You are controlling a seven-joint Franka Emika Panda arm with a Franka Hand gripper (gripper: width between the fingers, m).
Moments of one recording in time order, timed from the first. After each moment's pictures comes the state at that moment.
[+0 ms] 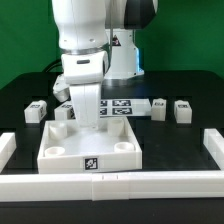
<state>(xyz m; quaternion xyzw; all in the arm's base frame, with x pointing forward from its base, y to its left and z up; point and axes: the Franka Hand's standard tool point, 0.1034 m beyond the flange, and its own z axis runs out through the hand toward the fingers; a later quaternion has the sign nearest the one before) 0.443 -0.060 0.013 -0.71 -0.71 0.01 0.05</state>
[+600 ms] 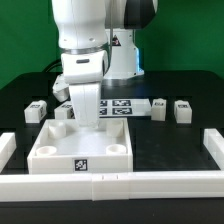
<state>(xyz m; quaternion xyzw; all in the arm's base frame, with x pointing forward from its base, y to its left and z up) 0.443 -0.060 0.013 -0.71 -0.71 0.01 0.05</state>
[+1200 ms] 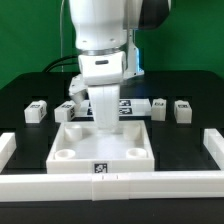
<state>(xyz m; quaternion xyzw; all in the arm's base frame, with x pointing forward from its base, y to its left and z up) 0.465 -0.012 0.012 -0.71 -0.70 0.00 0.05</state>
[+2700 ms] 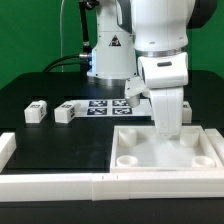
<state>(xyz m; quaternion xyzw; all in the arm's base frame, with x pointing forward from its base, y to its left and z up) 0.490 0.076 0.013 -0.73 -0.68 -0.01 0.05</state>
